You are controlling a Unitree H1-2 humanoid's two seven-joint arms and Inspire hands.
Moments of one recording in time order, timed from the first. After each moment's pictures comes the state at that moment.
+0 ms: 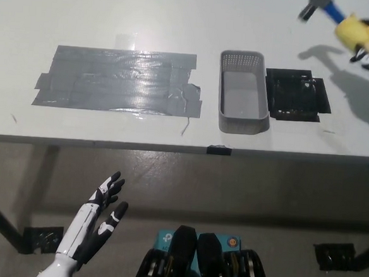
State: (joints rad) left_arm 0.03 0.16 -0.10 -0.10 0.15 -0.06 -0.09; right_arm -0.94 -0.45 -0.13 0.54 -0.28 0.26 0.52
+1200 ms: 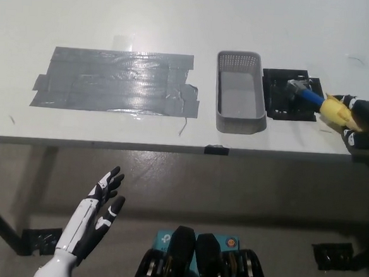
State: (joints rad) left_arm 0.01 0.16 -0.09 -0.10 0.15 -0.06 -0.09; right_arm -0.77 -0.58 0.37 0.60 -0.54 -0.04 0.34
